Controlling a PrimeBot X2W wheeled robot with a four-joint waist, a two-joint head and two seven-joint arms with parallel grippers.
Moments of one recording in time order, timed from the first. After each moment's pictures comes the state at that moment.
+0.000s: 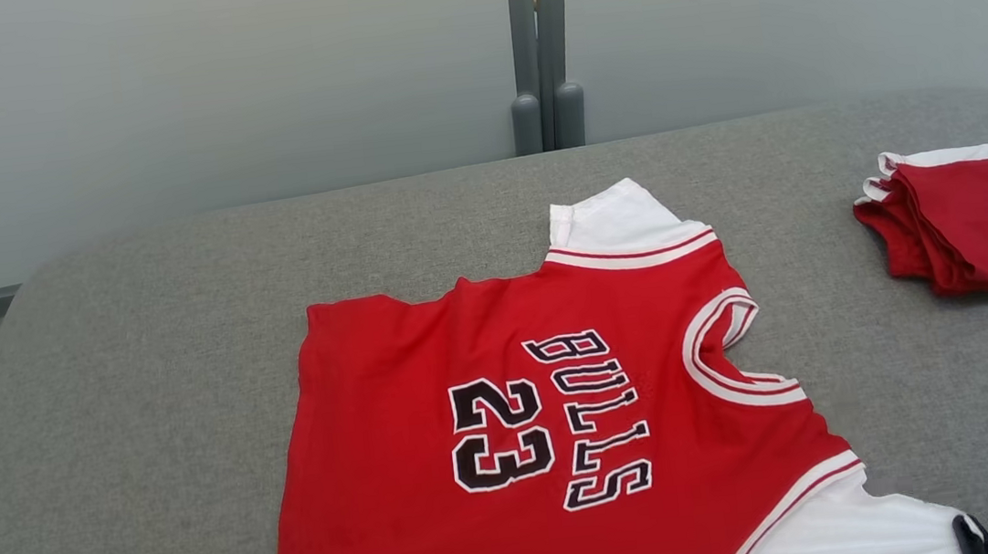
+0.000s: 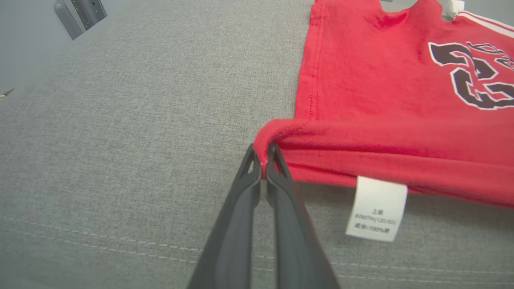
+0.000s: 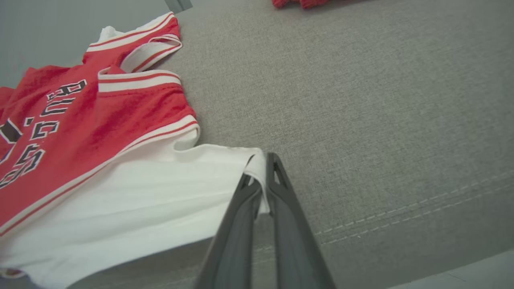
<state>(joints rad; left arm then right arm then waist) 0.15 0.04 0.11 0.52 -0.15 -0.12 -0.26 0.14 -0.26 0.02 0.52 0.55 0.14 -0.26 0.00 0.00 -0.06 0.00</state>
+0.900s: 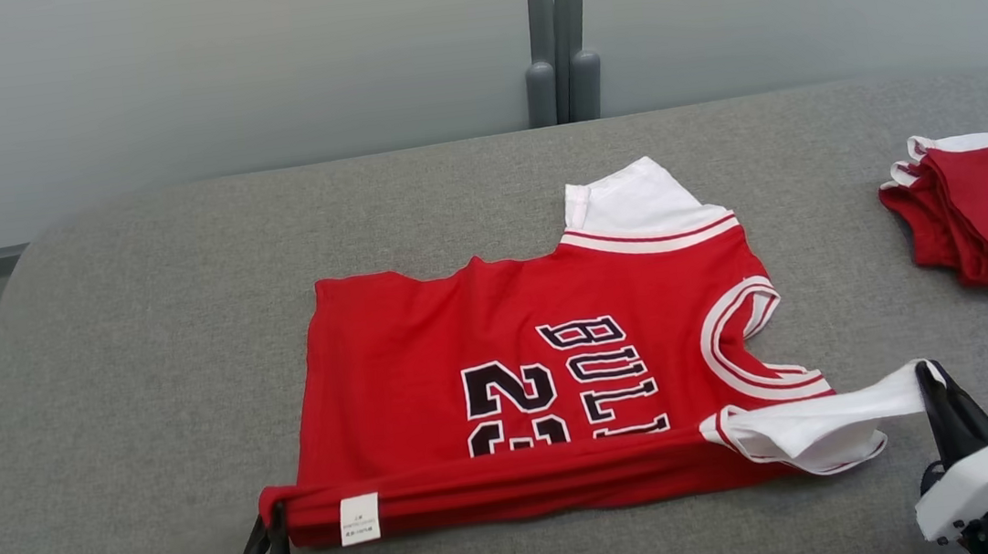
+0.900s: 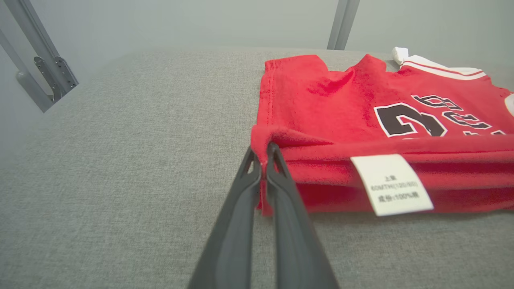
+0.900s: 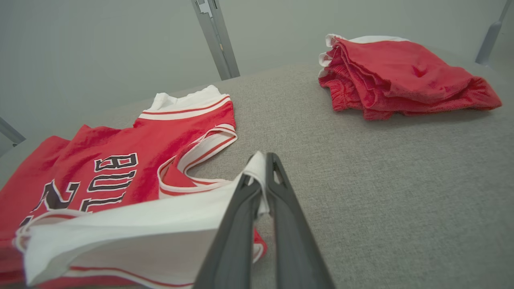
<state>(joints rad) 0.00 0.05 -0.01 0.47 -0.13 -0.13 -0.26 -0.03 -0.28 0.05 0.42 0.52 0.13 -0.24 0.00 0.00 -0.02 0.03</state>
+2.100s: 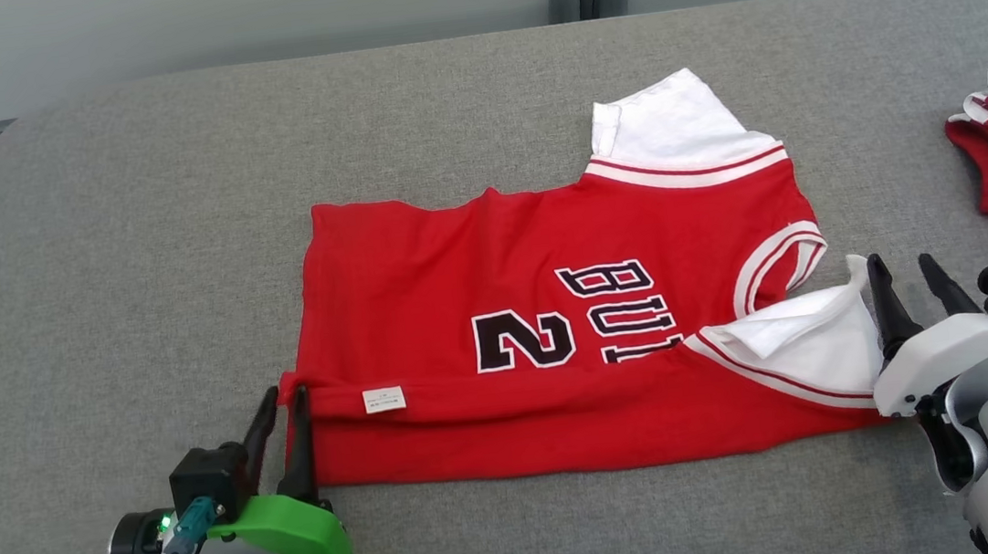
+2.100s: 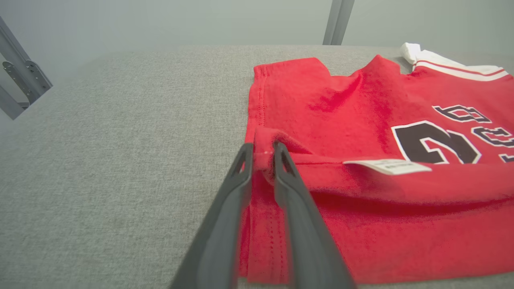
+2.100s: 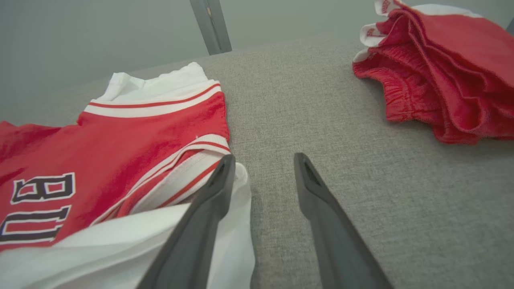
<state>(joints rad) -0.22 0.05 -0.11 0.55 -0.13 -0.13 -0.26 -0.41 -0.21 0.00 0.77 0.36 0.13 -0.26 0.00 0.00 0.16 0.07</state>
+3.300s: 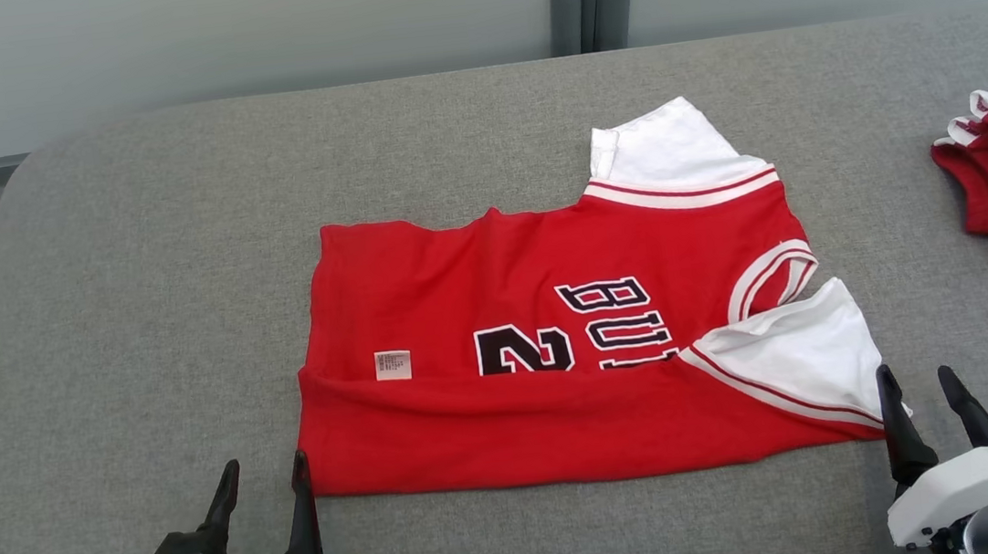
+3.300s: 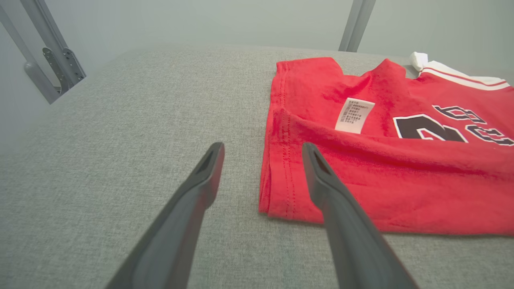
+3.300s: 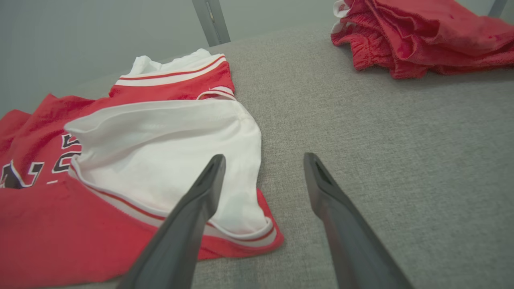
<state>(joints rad) -0.04 0.05 -0.06 0.40 -0.17 -0.11 -0.26 -0.06 -0.15 -0.07 0.46 0.35 0.13 -0.26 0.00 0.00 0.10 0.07</state>
